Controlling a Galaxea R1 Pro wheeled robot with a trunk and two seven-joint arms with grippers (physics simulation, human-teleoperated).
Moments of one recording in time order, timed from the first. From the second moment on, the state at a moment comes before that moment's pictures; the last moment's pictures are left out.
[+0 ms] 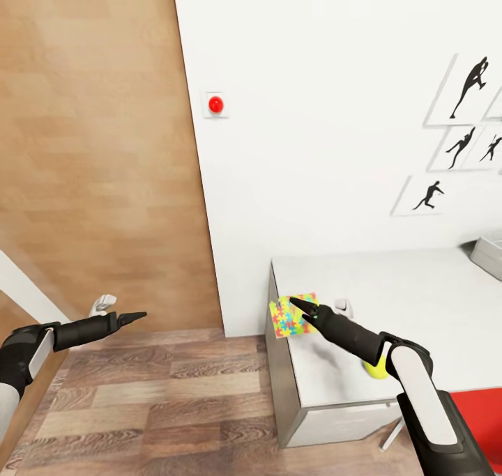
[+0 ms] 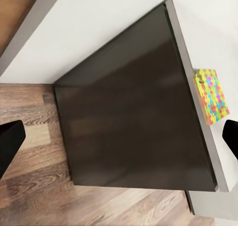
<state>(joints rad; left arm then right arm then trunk) -0.76 0.41 0.23 -0.59 0.11 0.61 -1.10 -0.35 -0.07 -0.03 -1.58 -1.09 0.90 0.10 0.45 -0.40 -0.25</state>
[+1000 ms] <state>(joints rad) -0.76 0.41 0.23 -0.59 0.11 0.63 -1.10 -0.35 -0.06 -0.03 -1.58 -1.07 0.86 0.13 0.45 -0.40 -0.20</state>
